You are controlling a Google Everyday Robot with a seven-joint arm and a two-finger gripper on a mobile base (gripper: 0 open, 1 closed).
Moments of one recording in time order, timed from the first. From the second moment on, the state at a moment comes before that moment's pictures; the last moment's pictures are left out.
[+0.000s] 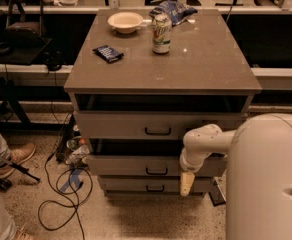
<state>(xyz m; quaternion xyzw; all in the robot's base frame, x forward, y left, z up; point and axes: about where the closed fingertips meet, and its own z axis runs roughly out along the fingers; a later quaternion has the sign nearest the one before) 0.580 -0.163 0.408 -0.66 0.74 0.02 0.08</state>
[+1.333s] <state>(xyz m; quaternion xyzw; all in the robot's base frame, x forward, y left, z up) 0.576 -0.165 0.399 -0.67 0.74 0.04 0.08</state>
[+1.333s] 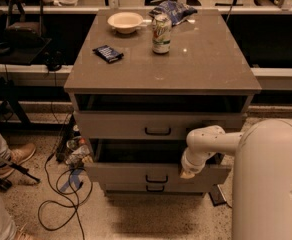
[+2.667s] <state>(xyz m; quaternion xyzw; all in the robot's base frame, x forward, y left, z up) 0.554 -0.168 0.403 -0.67 0.74 0.05 0.10</state>
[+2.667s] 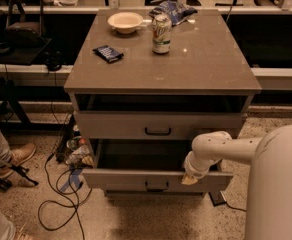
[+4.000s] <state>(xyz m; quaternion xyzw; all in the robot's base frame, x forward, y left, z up) 0.523 -0.159 0.406 -0.71 0.69 0.11 0.10</state>
